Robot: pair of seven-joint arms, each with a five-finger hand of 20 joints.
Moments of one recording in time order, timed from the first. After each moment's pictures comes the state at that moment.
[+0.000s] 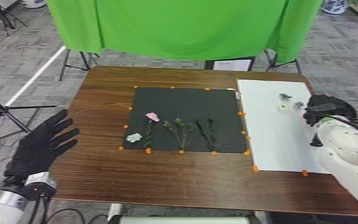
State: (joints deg) left arm 136.7 -52.7 -109.7 -121.4 35.9 -0.9 7.5; right arm -77.0 -33.5 59.4 -89.1 -129.1 -2.8 35.9
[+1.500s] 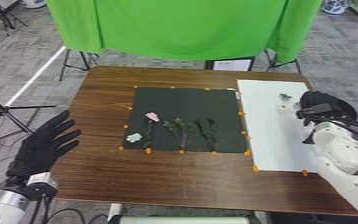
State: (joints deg) left arm 136.5 -52.4 -109.3 -121.0 35.9 -1.1 7.2; right arm -80.6 -33.3 60.0 -91.2 -132.3 10.9 31.2
